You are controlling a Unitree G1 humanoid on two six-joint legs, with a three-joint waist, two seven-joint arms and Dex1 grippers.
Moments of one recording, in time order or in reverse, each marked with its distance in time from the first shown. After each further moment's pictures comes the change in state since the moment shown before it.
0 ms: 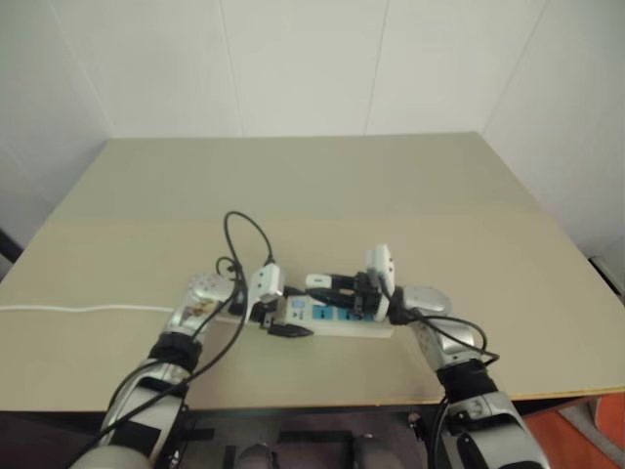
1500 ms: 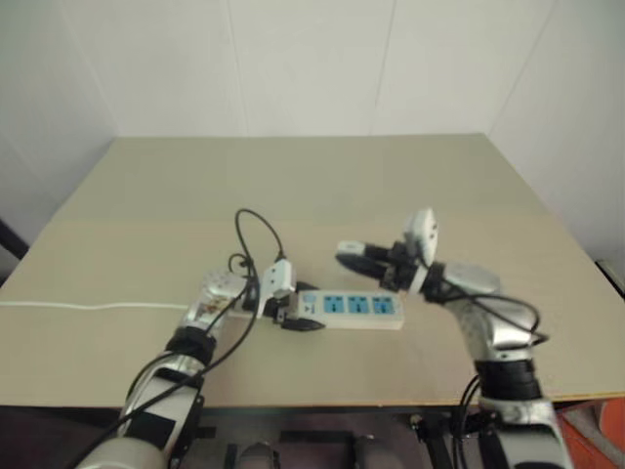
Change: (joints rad) left arm -0.055 -0.074 0.016 0.099 0.036 -0.047 0.049; right arm 0.037 -0.064 -0.167 -0.348 0.023 0.374 -0.166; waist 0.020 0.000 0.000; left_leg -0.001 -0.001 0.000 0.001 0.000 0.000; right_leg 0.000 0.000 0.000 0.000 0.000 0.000
